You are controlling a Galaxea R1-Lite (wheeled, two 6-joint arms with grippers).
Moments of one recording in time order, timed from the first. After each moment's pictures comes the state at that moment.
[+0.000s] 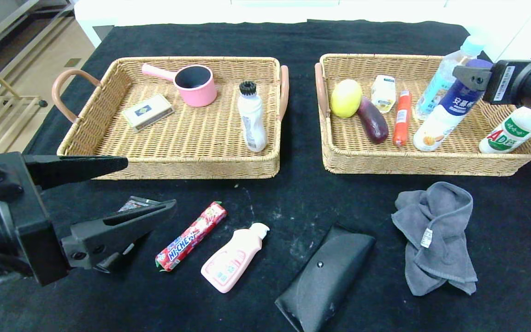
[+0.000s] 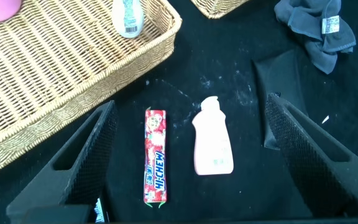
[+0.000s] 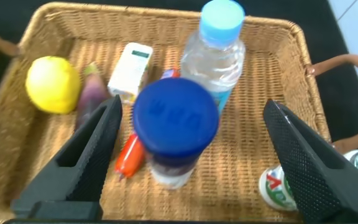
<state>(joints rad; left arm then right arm) -0.46 1.09 -0.86 -0.07 -0.19 0.18 0.18 1.54 -1.25 -0.35 -0.16 -0.02</state>
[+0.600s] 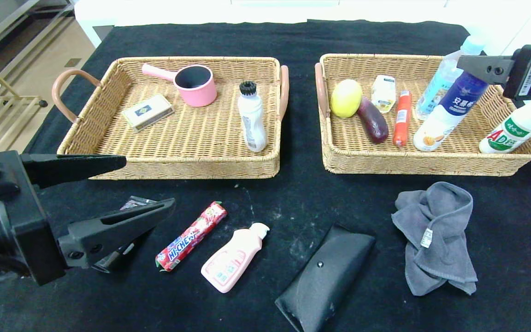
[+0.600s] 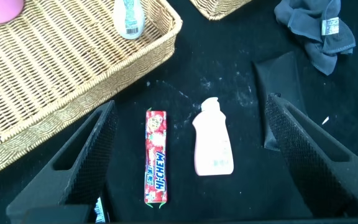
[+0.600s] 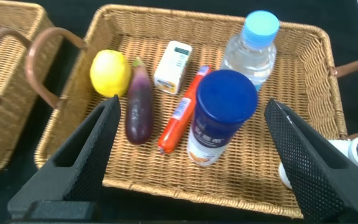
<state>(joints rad) -0.46 1.08 -0.86 -0.07 -0.19 0.18 0.30 1.41 -1.25 -0.22 -0.17 -0.02</state>
